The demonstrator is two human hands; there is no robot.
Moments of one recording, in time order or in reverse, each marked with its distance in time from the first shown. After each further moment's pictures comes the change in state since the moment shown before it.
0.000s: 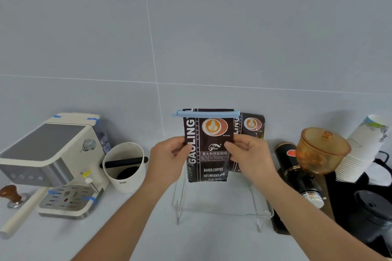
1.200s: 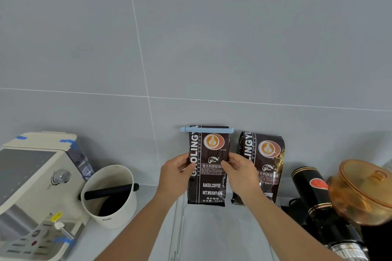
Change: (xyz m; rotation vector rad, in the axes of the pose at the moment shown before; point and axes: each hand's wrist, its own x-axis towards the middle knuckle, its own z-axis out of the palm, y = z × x) left_hand 0.105 -0.118 0.048 -0.036 -0.088 -0.234; right_hand 0.122 0.114 0.026 -0.278 0.124 0.207
